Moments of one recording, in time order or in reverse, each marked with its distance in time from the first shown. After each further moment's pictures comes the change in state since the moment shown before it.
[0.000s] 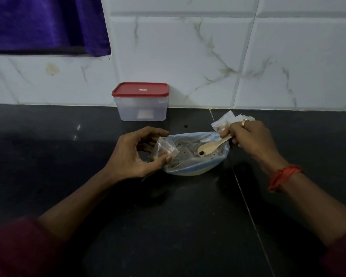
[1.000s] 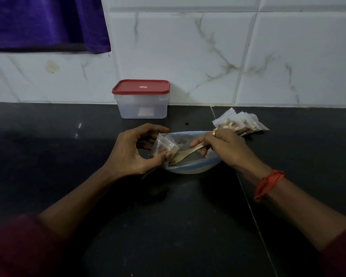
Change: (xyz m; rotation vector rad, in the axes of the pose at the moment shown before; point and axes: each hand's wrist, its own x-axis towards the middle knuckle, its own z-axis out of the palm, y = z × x) left_hand 0.000 -0.001 -0.001 -0.003 0.011 -0.010; right_hand -0.018 -0.010 0.036 0.003 -0.344 -0.132
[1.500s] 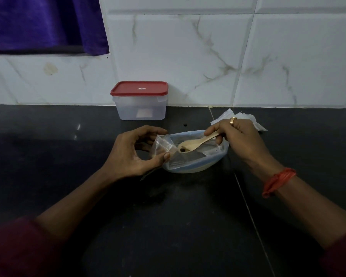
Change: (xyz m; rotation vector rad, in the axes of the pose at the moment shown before) left_hand 0.000 0.001 0.000 -0.005 -0.009 -0.018; right_hand -0.001 0.004 -0.021 0.158 0.259 -0.078
